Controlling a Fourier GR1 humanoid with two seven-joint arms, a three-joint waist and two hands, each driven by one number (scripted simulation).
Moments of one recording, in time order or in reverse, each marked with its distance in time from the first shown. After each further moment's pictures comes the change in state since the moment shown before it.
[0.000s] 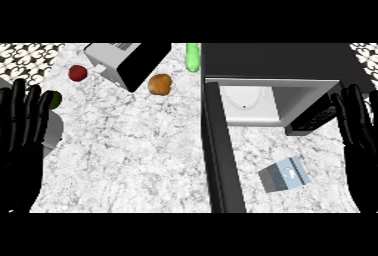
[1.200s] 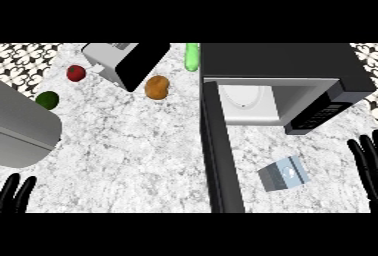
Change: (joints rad) left arm 0.585 -0.049 -0.134 -0.352 0.139 -0.110 0.047; right arm 0.302 0.016 0.040 -0.246 0.038 0.059 0.109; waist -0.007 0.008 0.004
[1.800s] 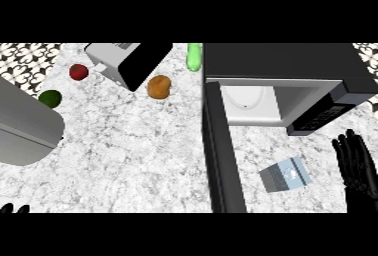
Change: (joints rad) left arm 0.214 -0.006 0.006 -0.014 0.014 -0.112 -0.138; right arm 0.012 0.051 -0.061 0.286 0.087 -0.057 -0.158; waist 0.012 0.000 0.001
